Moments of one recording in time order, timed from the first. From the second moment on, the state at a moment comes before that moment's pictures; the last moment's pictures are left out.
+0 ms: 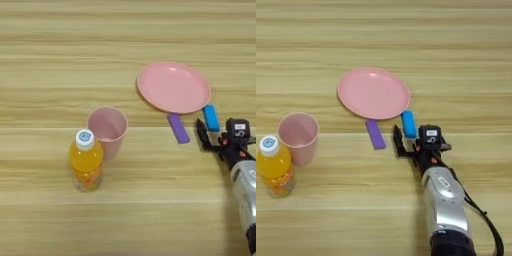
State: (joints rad) arm -0.10 -0.25 -0.24 0.49 0.11 -0.18 0.25
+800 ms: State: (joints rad) arm -0.13 -0.30 -0.24 0.39 0.13 0.11 0.25
